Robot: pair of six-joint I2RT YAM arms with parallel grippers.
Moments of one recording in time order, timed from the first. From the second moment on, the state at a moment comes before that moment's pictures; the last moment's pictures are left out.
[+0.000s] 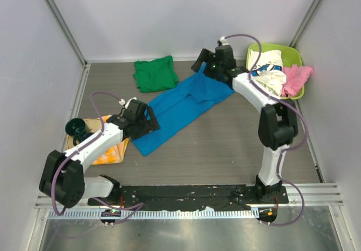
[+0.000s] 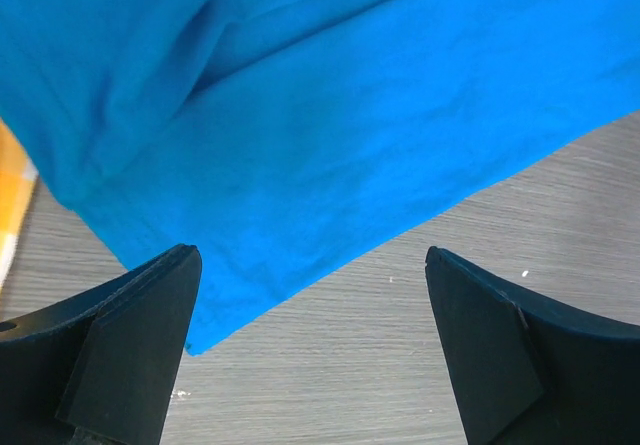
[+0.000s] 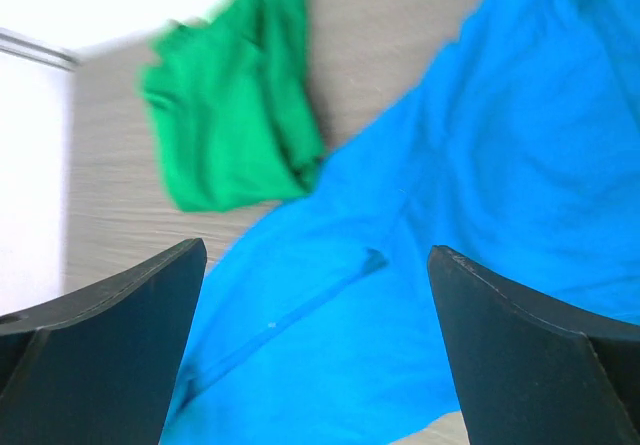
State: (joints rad) left arm -0.45 1.26 0.81 -0.52 -0.12 -0.81; right arm 0.36 2.01 1.64 -0.21 -0.07 0.64
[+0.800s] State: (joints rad) left arm -0.86 1.39 0.67 -0.28 -0.29 -1.00; right arm 0.36 1.42 1.34 -0.33 -0.07 0.58
